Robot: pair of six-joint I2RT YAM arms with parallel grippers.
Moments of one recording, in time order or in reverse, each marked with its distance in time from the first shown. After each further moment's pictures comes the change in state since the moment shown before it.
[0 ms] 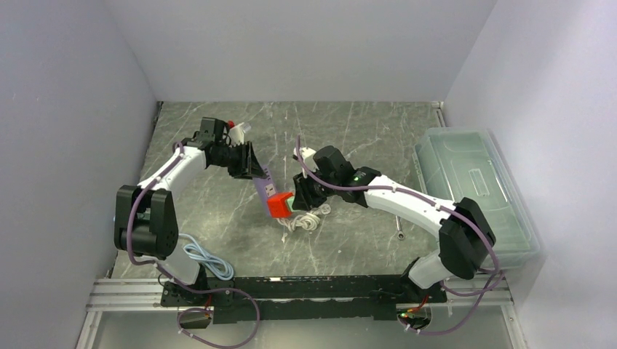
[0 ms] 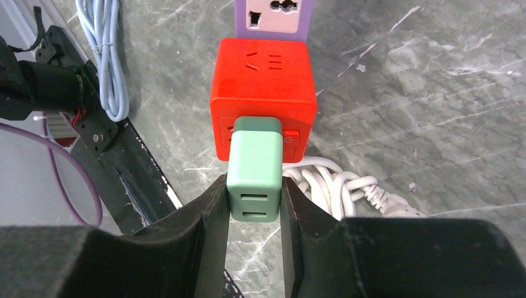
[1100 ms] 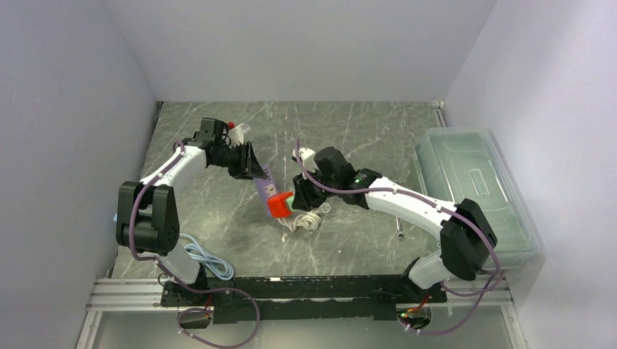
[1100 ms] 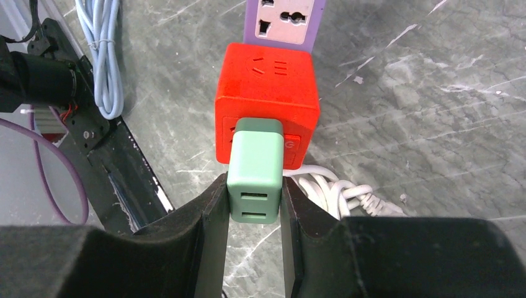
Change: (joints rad) left arm 0.013 0.024 0.000 0.015 0.049 -0.004; right arm 0.005 -0.019 -0.024 0.043 -0.006 -0.057
